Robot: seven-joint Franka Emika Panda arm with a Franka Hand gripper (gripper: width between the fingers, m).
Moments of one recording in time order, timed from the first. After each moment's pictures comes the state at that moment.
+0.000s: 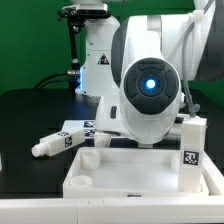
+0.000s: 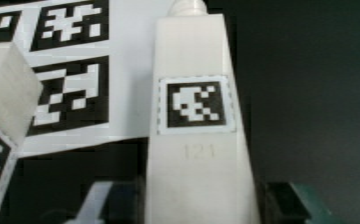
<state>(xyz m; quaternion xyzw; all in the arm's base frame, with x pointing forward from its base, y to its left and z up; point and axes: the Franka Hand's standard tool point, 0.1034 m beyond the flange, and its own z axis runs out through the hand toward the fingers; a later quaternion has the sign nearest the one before) 0.431 0.066 0.031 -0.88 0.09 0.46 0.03</state>
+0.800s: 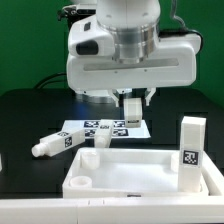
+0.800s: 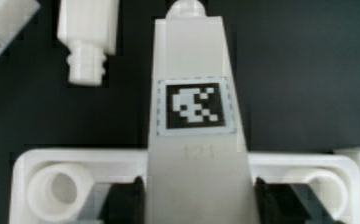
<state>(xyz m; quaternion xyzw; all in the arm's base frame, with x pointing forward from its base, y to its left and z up) 0.516 0.029 0.122 -0.98 0.05 0.19 0.05</state>
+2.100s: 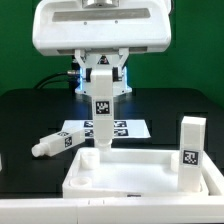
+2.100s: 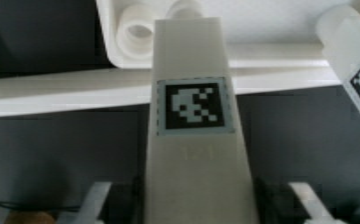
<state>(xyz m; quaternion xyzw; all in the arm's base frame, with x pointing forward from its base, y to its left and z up) 0.576 -0.028 0.173 -0.97 0.04 -0.24 0.00</state>
